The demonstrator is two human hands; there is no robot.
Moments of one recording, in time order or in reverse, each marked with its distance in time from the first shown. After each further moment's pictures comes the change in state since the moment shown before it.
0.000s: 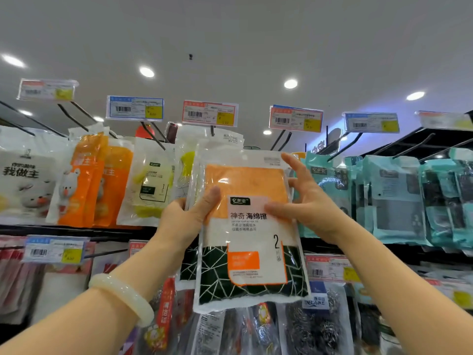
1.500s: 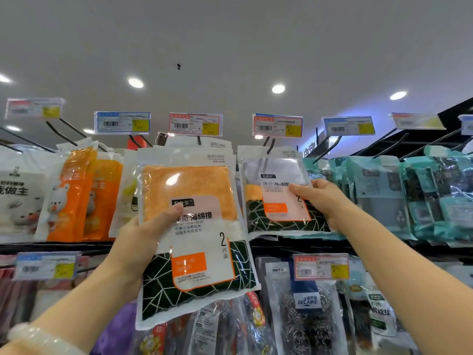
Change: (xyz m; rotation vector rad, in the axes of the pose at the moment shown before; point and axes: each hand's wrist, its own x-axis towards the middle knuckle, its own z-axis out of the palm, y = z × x) left_hand -0.004 -0.014 -0.043 -0.021 0.005 0.036; right_hand 0.011 0.013 -0.053 -0.062 0.470 0.359
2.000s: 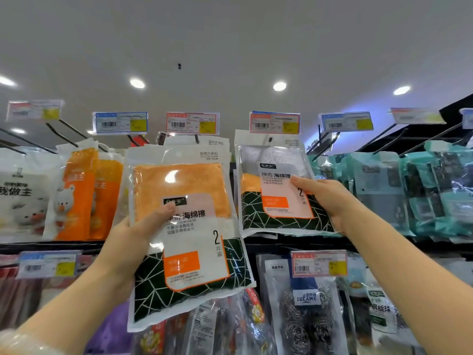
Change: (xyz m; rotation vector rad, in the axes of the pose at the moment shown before) left_hand 0.003 0.015 0.006 0.036 0.007 -0.018; right_hand -0.030 -0.011 -0.007 0.235 -0.105 0.030
